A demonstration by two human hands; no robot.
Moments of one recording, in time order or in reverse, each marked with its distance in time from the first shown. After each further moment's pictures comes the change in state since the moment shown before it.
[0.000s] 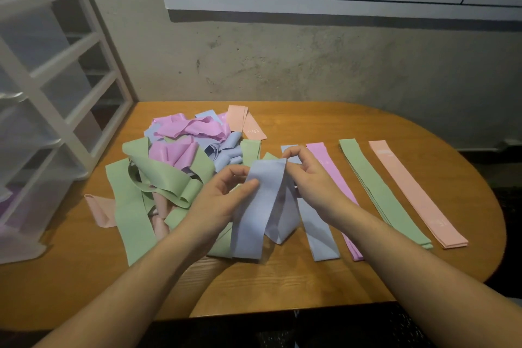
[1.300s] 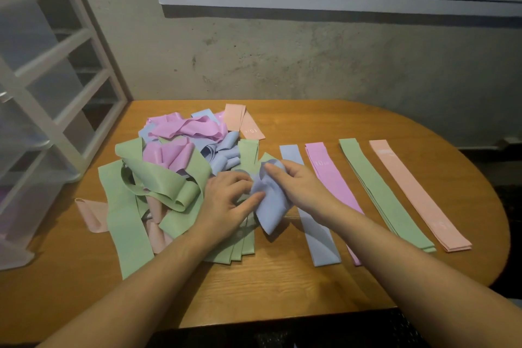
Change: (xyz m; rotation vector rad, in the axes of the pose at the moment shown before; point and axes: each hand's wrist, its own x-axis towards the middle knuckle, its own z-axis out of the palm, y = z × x) left_hand 0.065 -0.075 -0.024 0.912 0.122 0.686; right_hand 0.022 0.019 0.008 -0.024 -0.046 0.080
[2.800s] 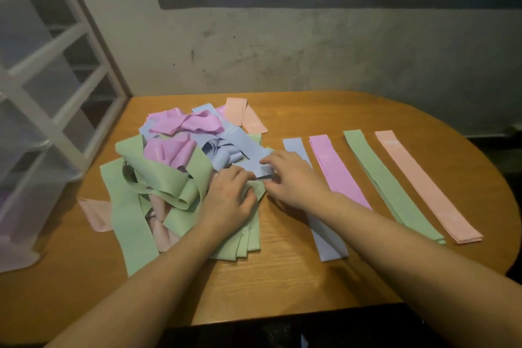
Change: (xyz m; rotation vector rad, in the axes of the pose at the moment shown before) left_hand -0.002 -0.021 0.014 0.203 -0.076 -0.034; right_hand 0.039 0.034 0.003 -0.874 0.036 -0.304
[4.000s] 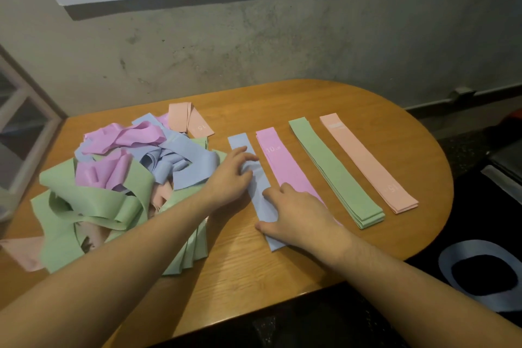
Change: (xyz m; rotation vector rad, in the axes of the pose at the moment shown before) left_hand 0.083 0.070 0.056 -0.287 -0.478 -0.189; right_hand -0.107 0.034 -0.037 -0.182 -0.199 0.277
